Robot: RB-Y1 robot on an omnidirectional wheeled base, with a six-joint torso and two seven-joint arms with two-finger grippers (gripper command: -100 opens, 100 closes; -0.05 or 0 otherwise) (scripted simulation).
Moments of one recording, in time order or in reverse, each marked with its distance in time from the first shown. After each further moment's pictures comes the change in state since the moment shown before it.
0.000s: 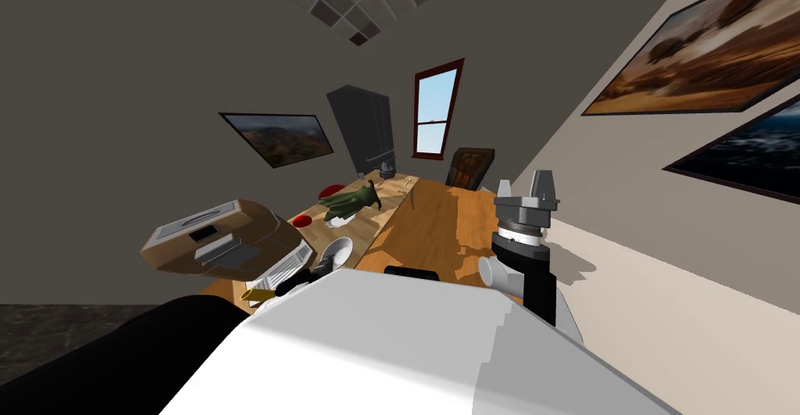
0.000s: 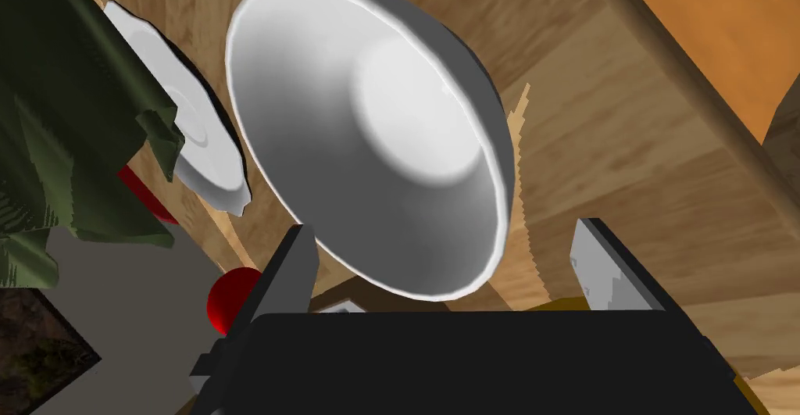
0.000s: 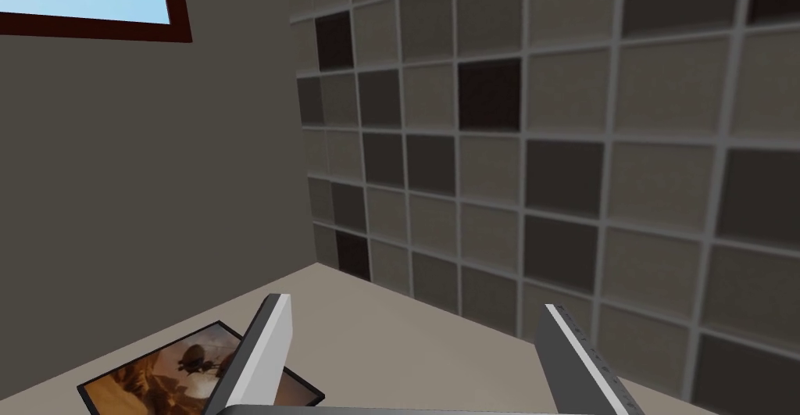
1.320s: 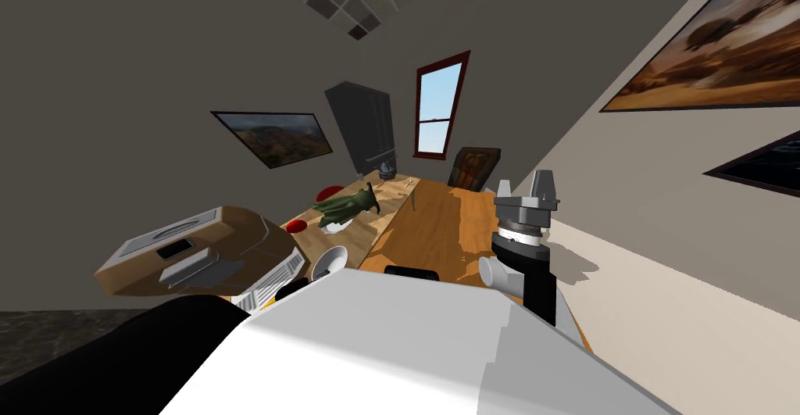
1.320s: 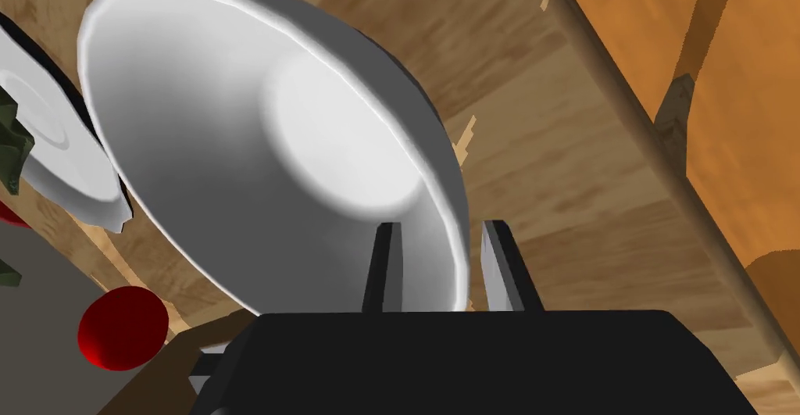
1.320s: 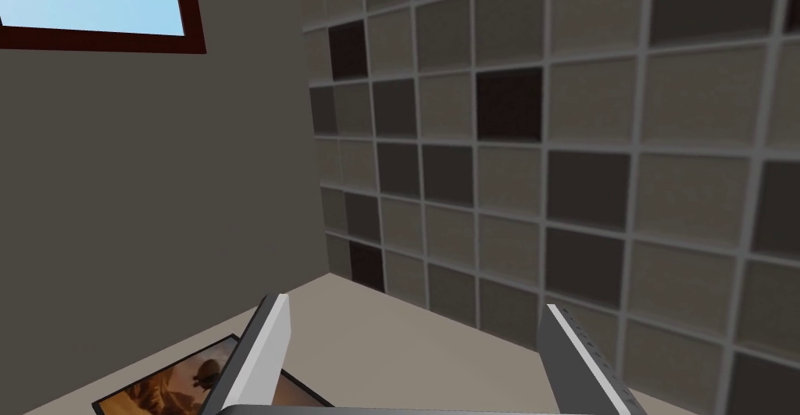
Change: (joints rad) left arm -0.018 -0.066 0.065 0.095 -0.006 0.114 0.000; right arm 0.000 0.000 0.000 0.000 0.000 0.000 0.000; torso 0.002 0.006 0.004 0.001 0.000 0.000
